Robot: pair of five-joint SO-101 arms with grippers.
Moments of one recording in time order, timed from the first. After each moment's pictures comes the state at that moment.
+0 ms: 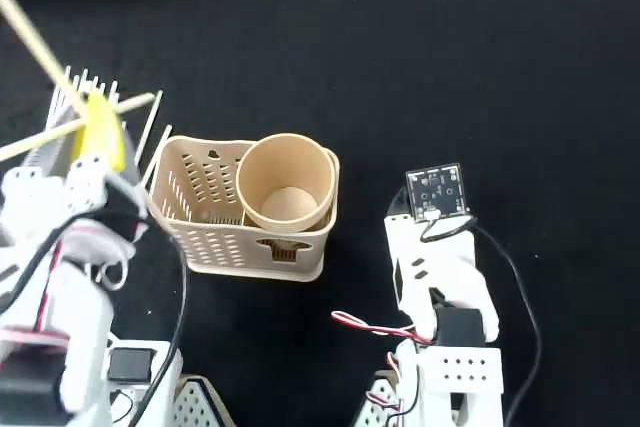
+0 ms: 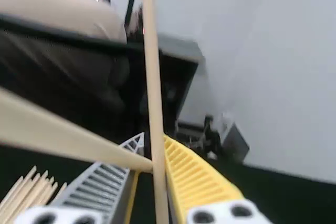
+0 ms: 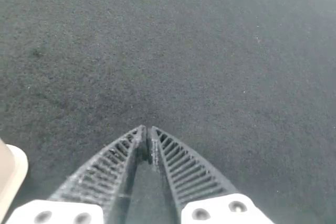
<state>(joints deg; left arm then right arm) -4.8 -74.0 32.3 53.0 13.9 1.3 -87.6 92.2 36.8 13.5</state>
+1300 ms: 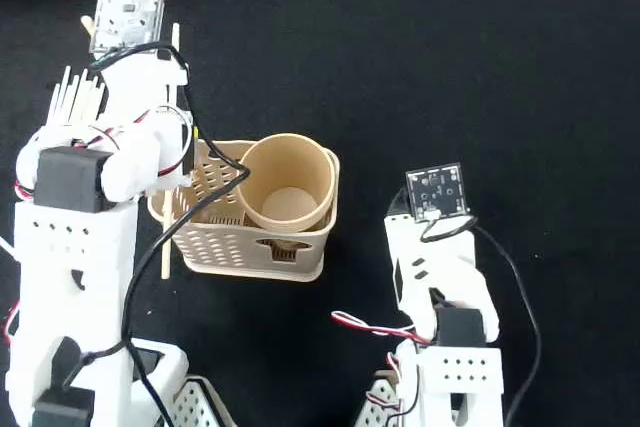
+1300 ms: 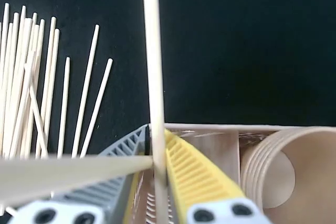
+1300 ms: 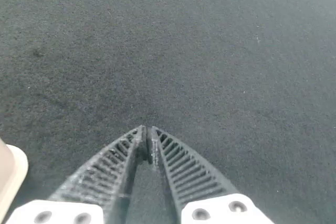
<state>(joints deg) 2.7 -32.3 2.2 88.4 3.7 1.3 -87.6 92.2 36.8 13.5</state>
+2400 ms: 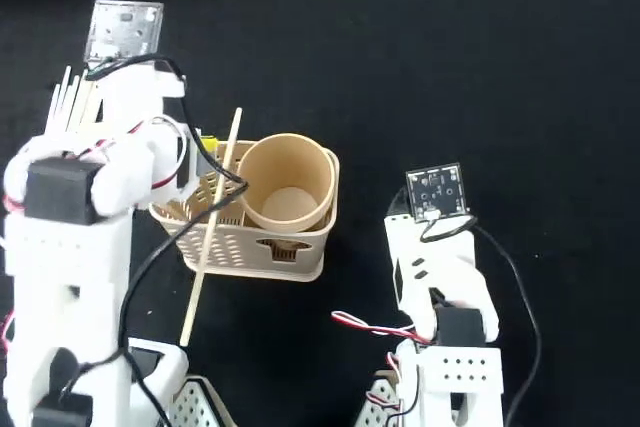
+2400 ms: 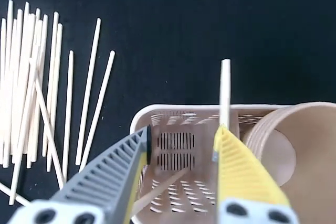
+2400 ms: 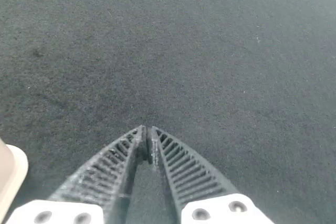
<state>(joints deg) 2.8 -33.5 0.8 93.1 2.2 1.3 -87.6 92.2 36.8 13.5</state>
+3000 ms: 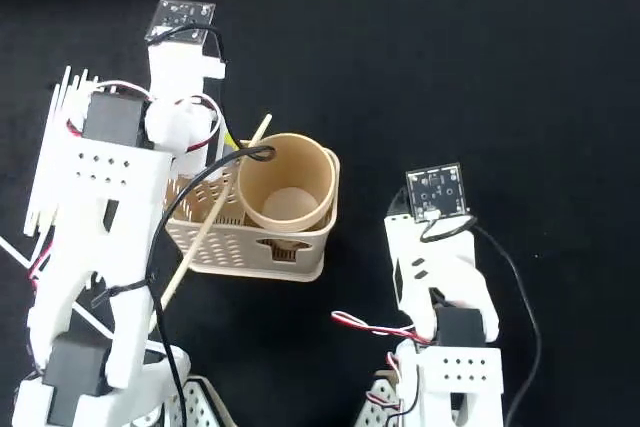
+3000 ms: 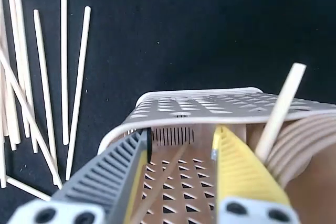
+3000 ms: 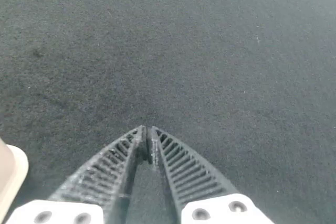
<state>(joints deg) 5.5 -17.5 -4.3 96.3 1.9 1.3 -87.6 92.2 36.8 13.5</state>
